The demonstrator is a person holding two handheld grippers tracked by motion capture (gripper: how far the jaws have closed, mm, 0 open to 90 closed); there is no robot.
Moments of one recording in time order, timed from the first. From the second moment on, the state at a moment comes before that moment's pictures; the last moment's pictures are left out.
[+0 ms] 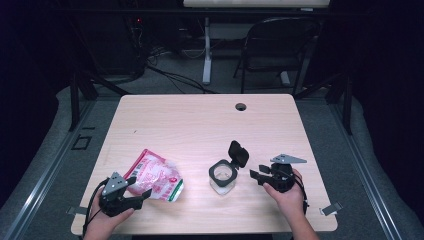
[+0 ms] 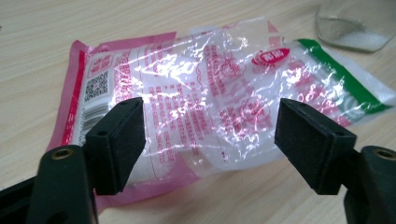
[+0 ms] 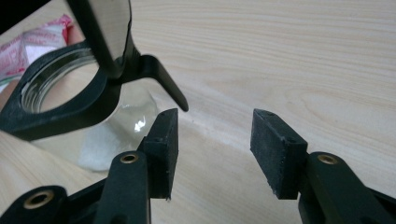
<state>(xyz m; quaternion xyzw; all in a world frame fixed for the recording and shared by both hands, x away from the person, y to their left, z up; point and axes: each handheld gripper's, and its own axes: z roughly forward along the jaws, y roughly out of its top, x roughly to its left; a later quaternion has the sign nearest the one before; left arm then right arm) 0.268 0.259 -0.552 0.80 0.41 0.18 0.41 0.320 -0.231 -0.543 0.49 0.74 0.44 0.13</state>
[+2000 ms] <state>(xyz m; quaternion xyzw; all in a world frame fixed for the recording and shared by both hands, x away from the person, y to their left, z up) 0.315 0.222 -0.579 0.83 0.39 0.19 0.34 0.294 -0.261 -0.545 0.52 0.72 0.45 0.13</state>
